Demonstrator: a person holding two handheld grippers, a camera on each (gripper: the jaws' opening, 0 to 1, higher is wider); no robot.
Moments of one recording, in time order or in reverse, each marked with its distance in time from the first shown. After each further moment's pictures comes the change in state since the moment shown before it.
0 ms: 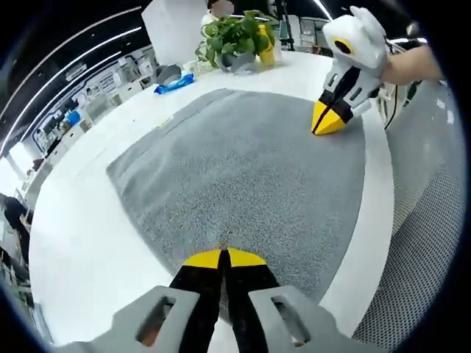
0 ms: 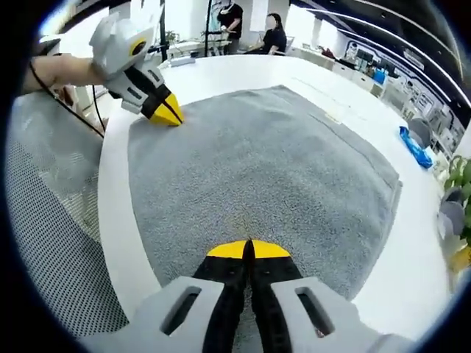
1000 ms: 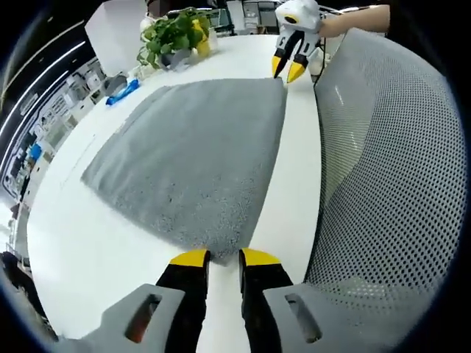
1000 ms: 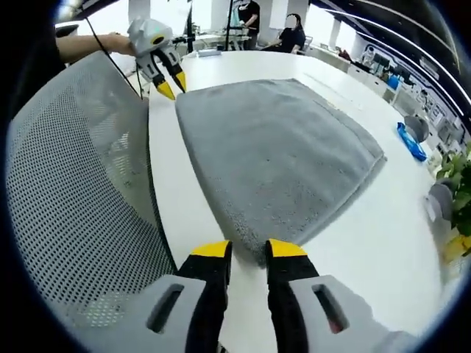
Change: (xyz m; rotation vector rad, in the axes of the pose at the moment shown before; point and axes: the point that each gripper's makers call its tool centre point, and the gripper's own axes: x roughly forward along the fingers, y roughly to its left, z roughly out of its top) left arm -0.051 -0.038 -0.048 0.339 0.067 -0.148; right arm -0.089 0.012 -0.067 -0.187 0.089 0.028
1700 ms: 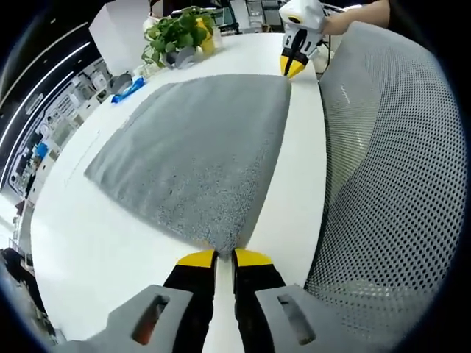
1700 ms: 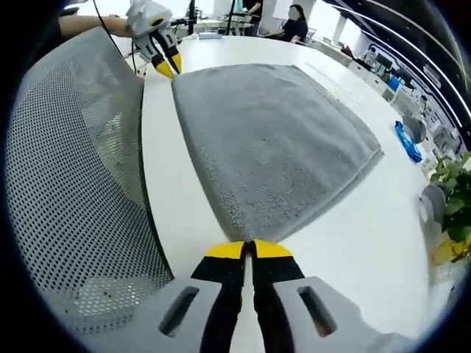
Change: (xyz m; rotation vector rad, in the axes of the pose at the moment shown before) left arm 0.002 -0.001 -0.006 -0.035 -0.014 0.034; right arm 0.007 -0.008 -0.020 -0.053 0.098 -0.057
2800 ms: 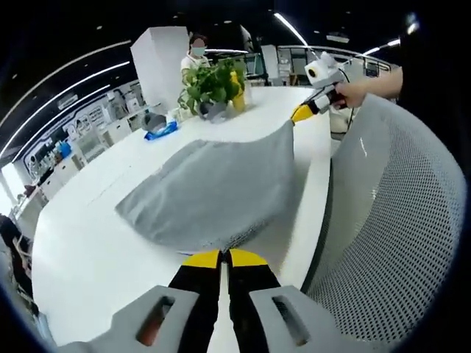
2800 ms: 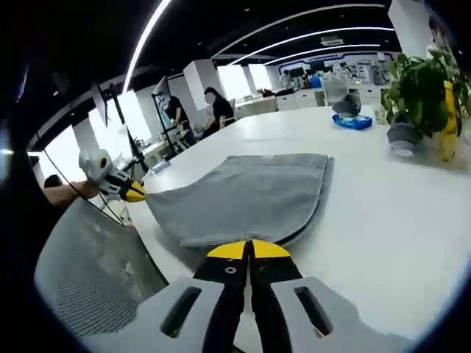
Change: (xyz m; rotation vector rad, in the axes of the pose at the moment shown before) left arm -0.060 0.019 0.076 -0.188 -0.339 0.106; right arm -0.071 -0.039 0.062 0.651 -0.588 -0.022
